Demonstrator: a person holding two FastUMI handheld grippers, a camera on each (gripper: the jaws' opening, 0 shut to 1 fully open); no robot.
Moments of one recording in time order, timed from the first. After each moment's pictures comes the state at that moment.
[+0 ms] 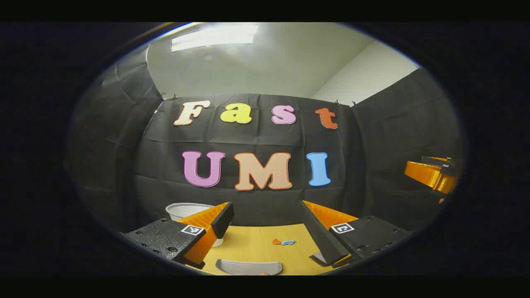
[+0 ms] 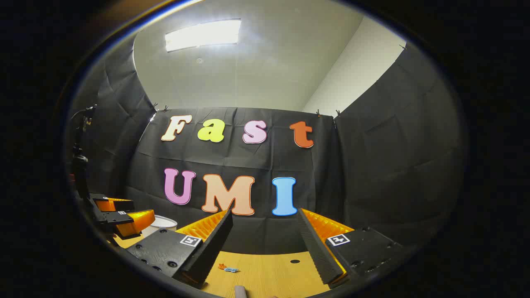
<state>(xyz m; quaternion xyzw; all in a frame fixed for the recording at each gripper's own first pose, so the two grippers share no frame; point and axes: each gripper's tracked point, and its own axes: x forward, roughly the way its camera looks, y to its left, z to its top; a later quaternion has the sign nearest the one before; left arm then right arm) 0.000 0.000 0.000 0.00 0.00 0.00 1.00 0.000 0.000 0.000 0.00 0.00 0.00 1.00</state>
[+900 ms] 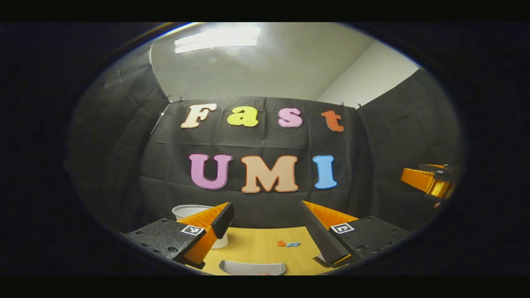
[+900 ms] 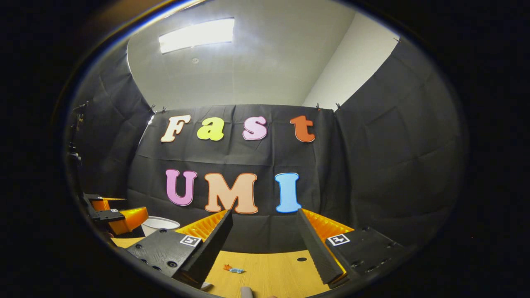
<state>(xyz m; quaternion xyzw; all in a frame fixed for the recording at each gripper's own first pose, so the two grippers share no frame) -0.005 0.014 0.006 0.00 -0.01 0.02 1.00 0.015 0.001 -0.021 0.03 0.01 0.01 1.00</state>
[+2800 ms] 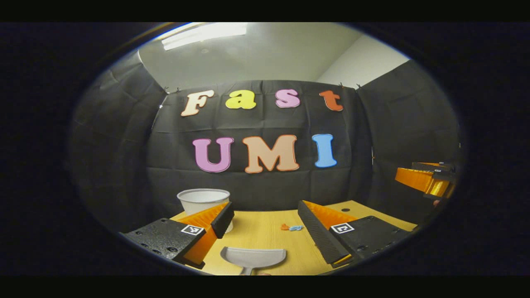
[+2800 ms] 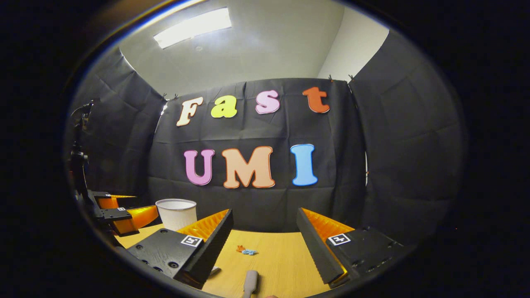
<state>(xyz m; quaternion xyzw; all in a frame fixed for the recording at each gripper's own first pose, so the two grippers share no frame) -0.043 -0.013 -0.057 0.03 0.10 0.04 0.99 -0.008 -0.003 -0.075 0.06 0.13 0.10 0.98</state>
